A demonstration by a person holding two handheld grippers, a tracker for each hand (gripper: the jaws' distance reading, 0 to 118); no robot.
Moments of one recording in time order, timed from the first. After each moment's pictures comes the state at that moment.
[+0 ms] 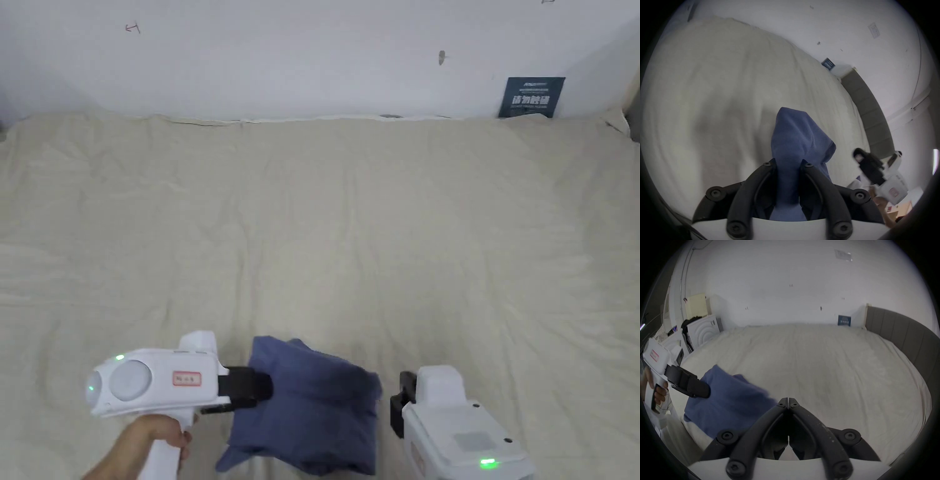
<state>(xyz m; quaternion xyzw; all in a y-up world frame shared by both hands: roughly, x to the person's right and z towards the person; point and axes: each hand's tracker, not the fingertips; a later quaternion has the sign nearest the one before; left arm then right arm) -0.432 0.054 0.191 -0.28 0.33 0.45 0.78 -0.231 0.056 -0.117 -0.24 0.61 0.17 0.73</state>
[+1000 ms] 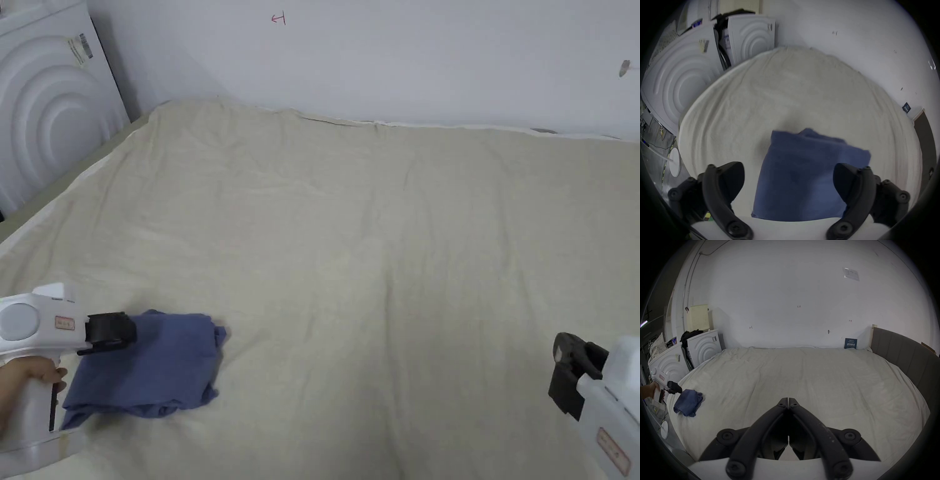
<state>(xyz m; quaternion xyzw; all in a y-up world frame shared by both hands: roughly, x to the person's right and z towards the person) -0.573 0.083 0.513 -0.28 0.64 0.36 0.61 -0.332 0.126 -0.063 -0.19 0.61 0.13 0.75</state>
